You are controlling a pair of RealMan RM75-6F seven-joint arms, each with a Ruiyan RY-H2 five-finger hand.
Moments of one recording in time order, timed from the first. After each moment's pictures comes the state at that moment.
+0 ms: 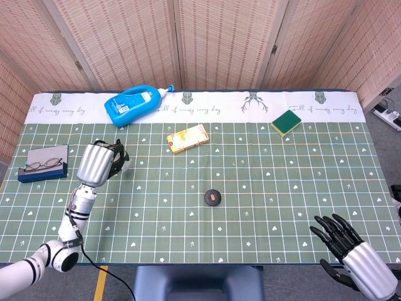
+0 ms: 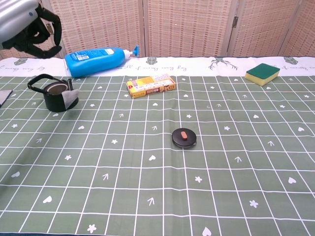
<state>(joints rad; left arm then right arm) -0.64 -1.52 -0.28 -1.28 1.44 1.30 0.23 0.02 -1.01 -0.18 -1.51 -2.05 1.77 0.19</state>
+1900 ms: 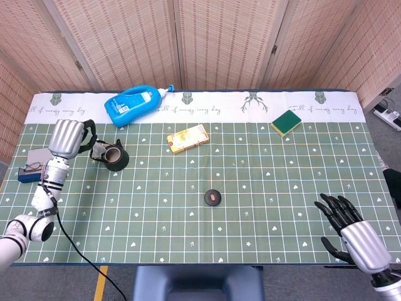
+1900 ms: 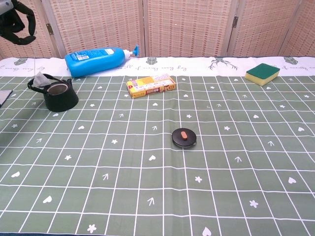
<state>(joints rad) -0.74 -1.48 -0.24 -0.88 1.36 1.11 -0.16 0.08 -0.99 -0.11 -1.63 -1.84 1.57 0.15</state>
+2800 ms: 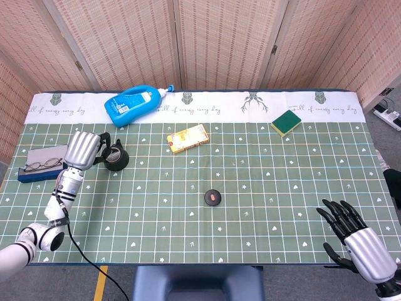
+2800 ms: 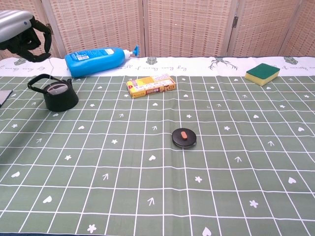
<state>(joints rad) -0.72 -1.52 -0.19 -0.98 1.38 1.15 -0.08 0.04 -1.00 -0.13 -1.60 -1.90 1.65 0.14</state>
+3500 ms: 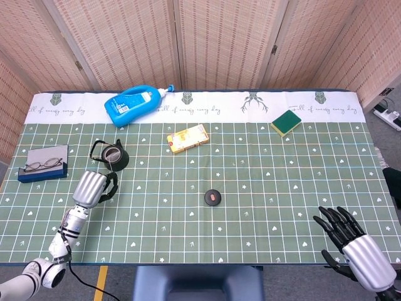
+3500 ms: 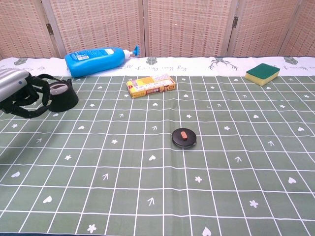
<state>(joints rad) -0.53 -1.67 -0.04 -0.88 1.51 1.33 -0.19 0.02 -1.01 -0.15 -1.57 -1.97 1.70 0.12</state>
